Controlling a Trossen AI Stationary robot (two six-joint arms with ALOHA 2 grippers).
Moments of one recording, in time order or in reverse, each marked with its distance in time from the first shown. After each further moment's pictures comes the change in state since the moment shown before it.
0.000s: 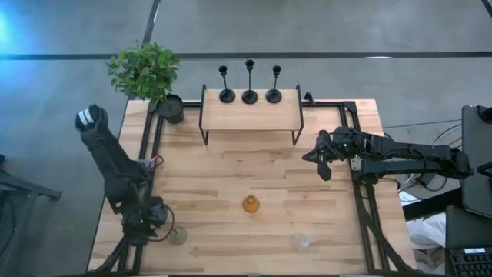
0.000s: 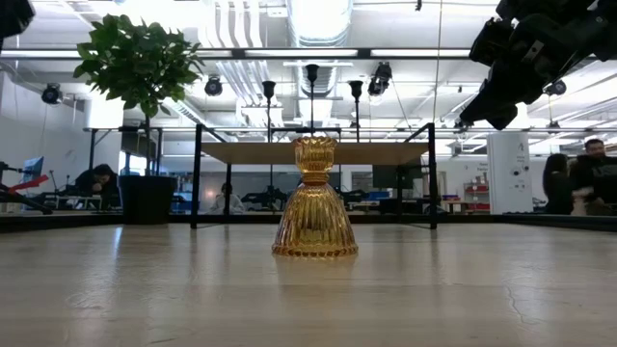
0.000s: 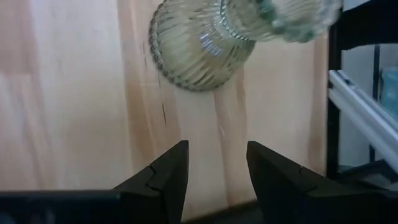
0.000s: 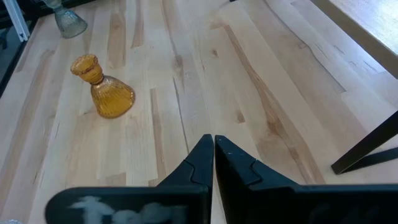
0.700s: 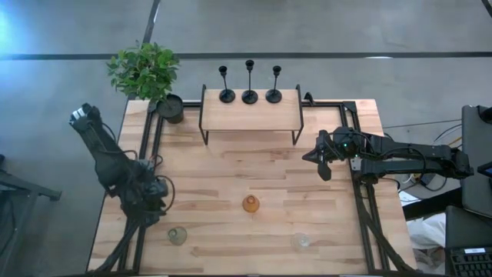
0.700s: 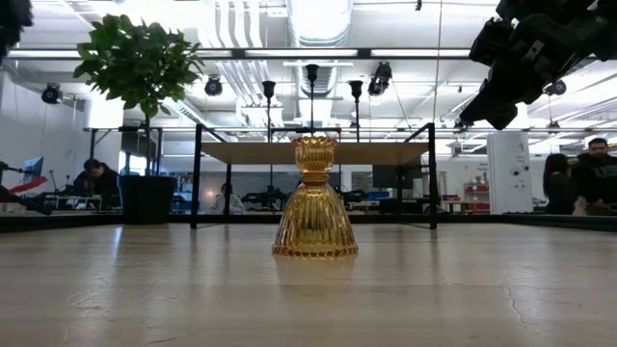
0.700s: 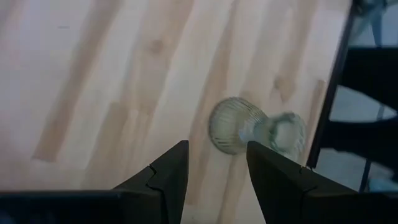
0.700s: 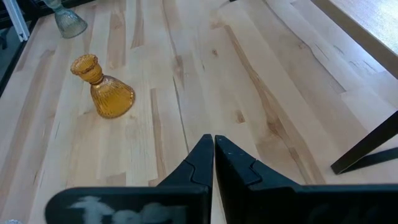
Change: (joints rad) left arm 0.197 -0.188 0.224 -0.434 -0.145 -0.174; right arm 0.000 0.000 0.000 0.000 0.000 0.000
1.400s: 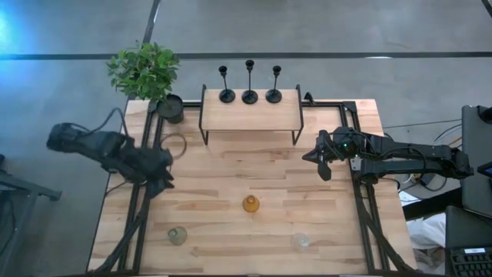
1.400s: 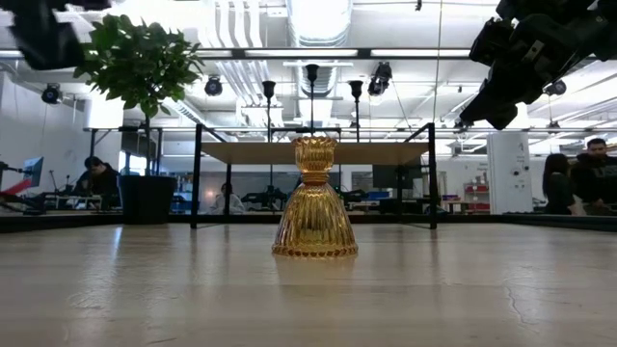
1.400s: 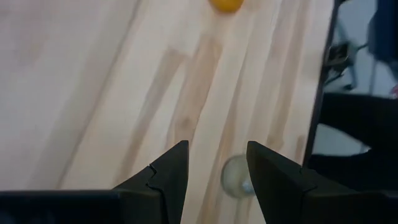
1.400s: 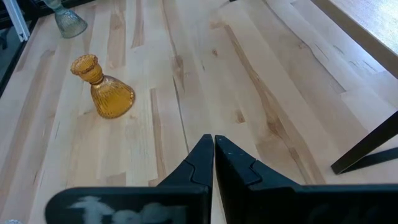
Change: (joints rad) left arm 0.627 -0.105 0.199 -0.179 0.219 0.546; right arm 0.000 0.000 0.000 0.000 0.000 0.000
